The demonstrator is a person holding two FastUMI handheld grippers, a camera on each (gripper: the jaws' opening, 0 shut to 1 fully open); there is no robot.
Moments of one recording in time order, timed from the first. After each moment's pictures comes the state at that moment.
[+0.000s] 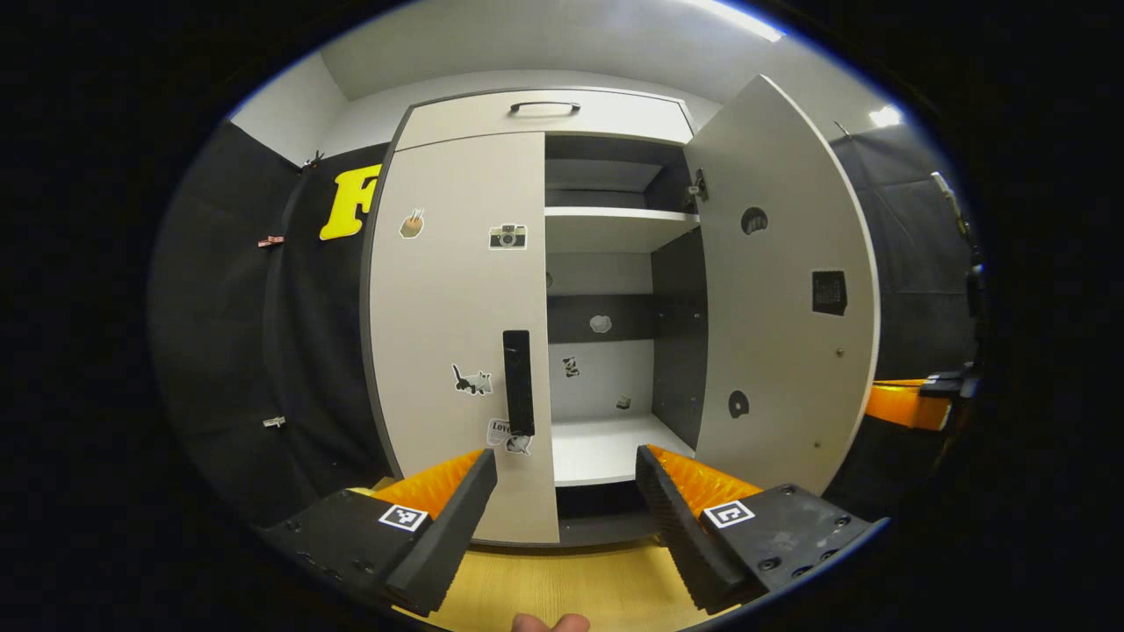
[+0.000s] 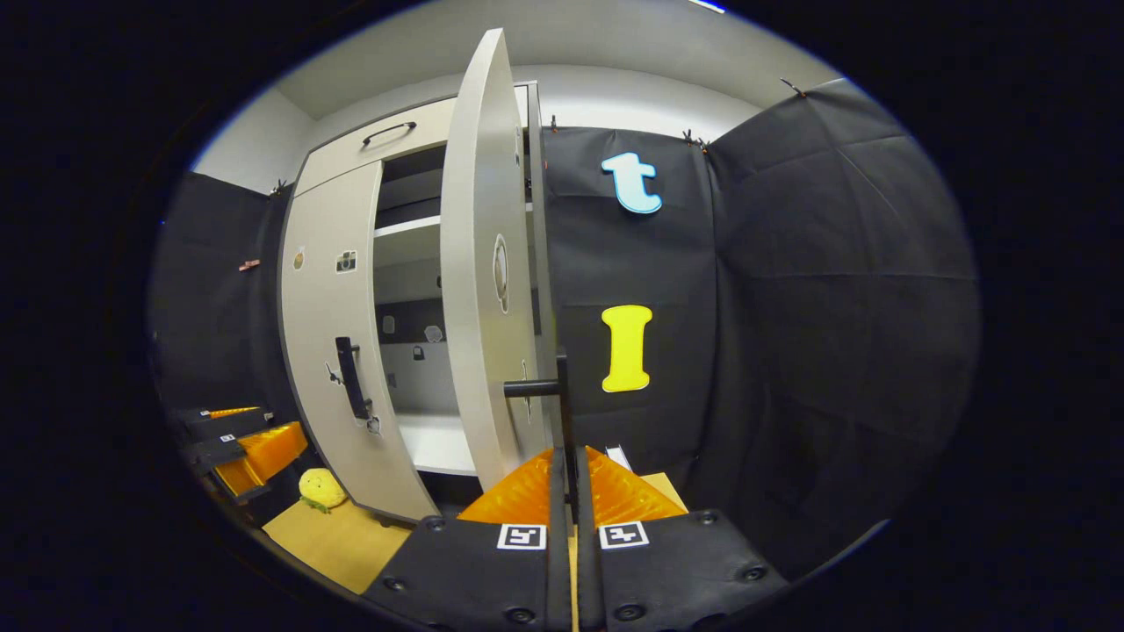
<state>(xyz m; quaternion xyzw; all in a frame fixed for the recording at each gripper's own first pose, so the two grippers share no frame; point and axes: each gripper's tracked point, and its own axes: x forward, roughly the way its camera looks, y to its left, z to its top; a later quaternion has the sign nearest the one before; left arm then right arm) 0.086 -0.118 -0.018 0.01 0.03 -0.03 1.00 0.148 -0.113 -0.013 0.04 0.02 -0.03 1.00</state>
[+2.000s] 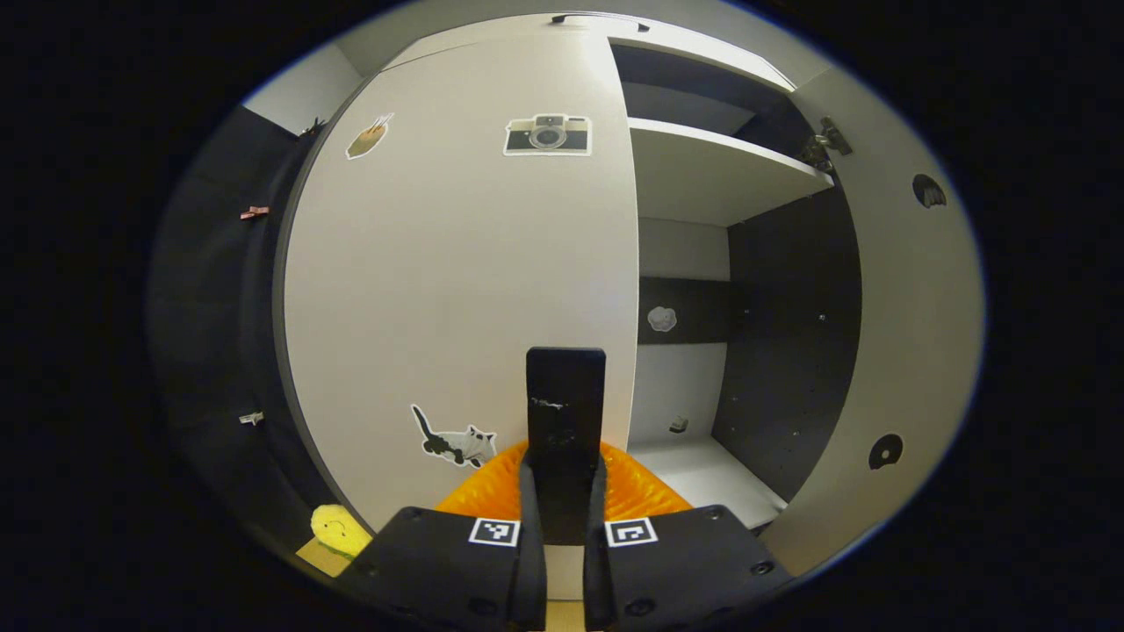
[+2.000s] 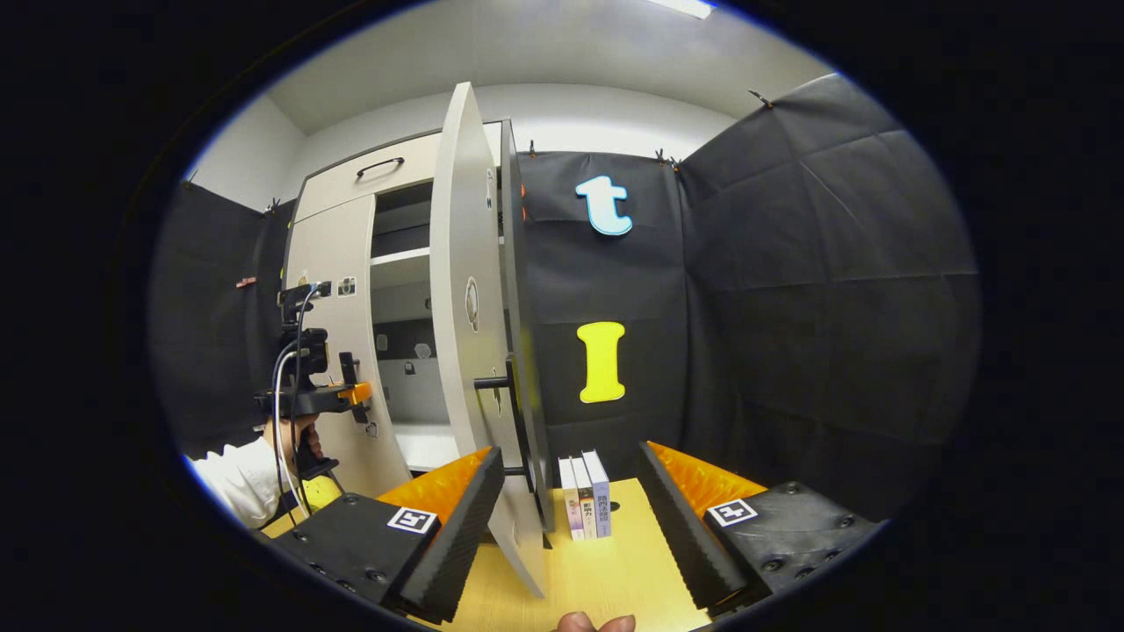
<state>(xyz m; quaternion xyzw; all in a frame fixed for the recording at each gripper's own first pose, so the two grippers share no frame) 0.277 -0.072 -0.029 -0.01 0.06 -0.01 1.00 0.087 -0.147 -0.002 0.04 -0.01 -0.05 1.00</state>
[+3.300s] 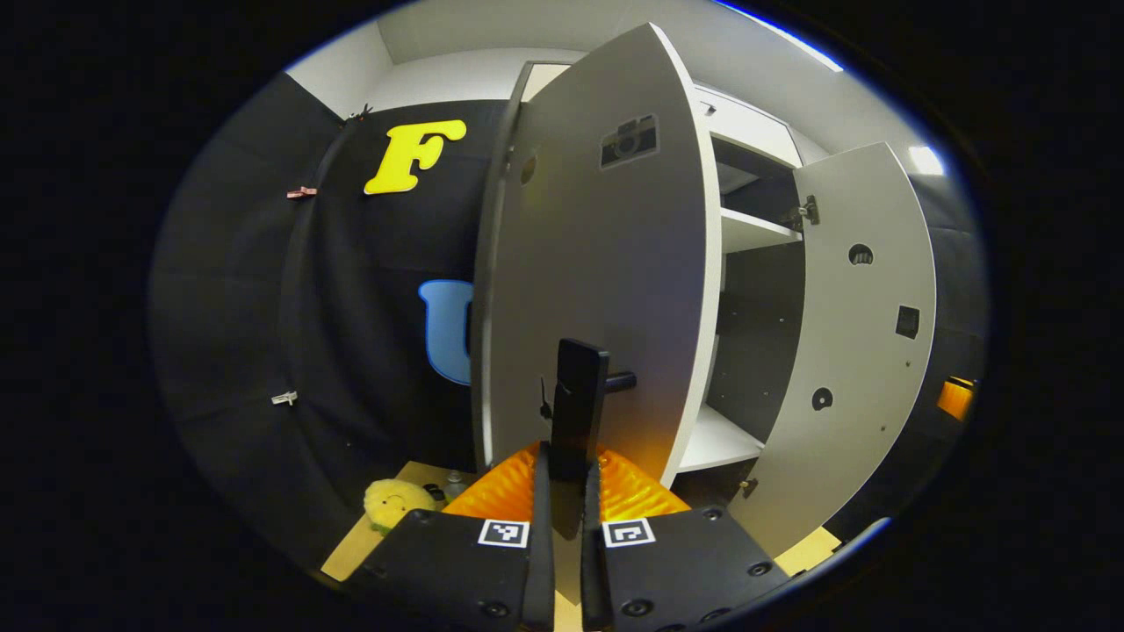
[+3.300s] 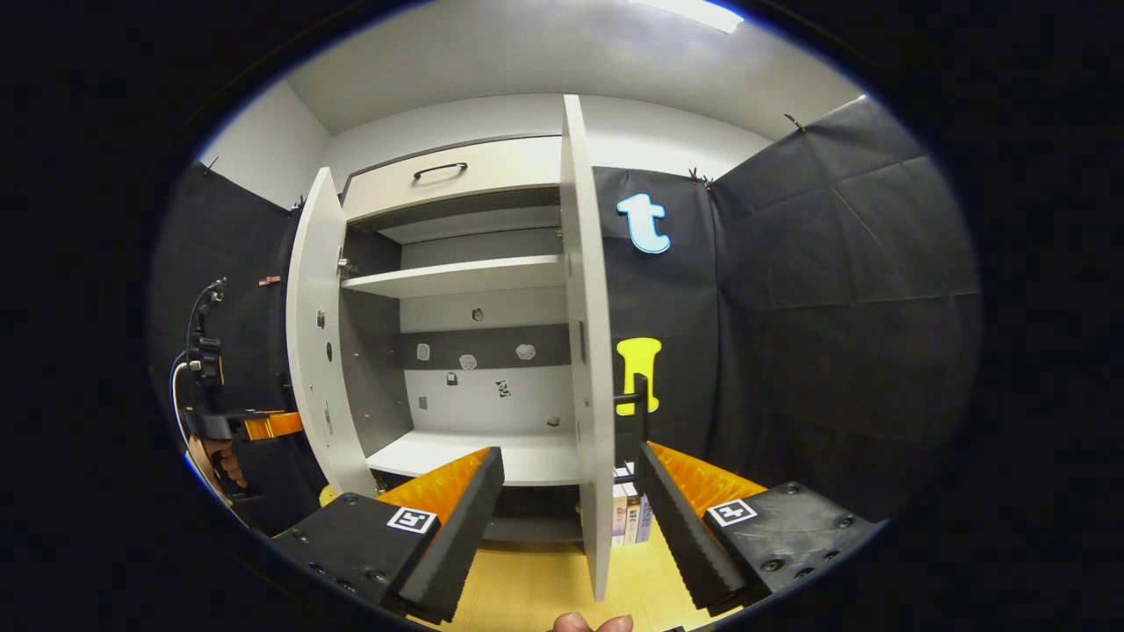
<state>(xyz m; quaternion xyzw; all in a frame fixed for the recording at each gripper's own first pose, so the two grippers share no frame) 0.179 0.033 -0.022 -0.04 0.07 -0.03 1.00 0.082 -0.028 0.016 0.03 -0.03 -0.02 1.00</state>
